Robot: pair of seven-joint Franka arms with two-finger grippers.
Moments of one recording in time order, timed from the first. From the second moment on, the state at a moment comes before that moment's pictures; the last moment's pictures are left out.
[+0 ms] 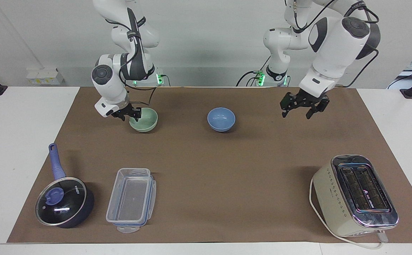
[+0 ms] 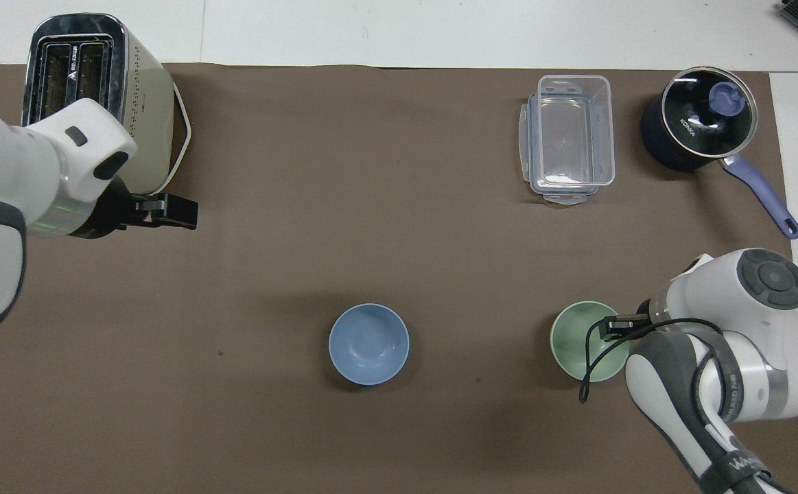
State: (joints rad) left arm -0.07 0.02 -0.12 -1.74 -0.08 1.82 -0.08; right arm -0.10 -0.09 0.12 -2.41 -0.01 2.12 0.05
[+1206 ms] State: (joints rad) left arm 0.04 0.04 -0.13 -1.59 0.01 1.60 0.06; right arm -0.02 -0.15 0.13 -2.36 0.16 1.99 -0.01
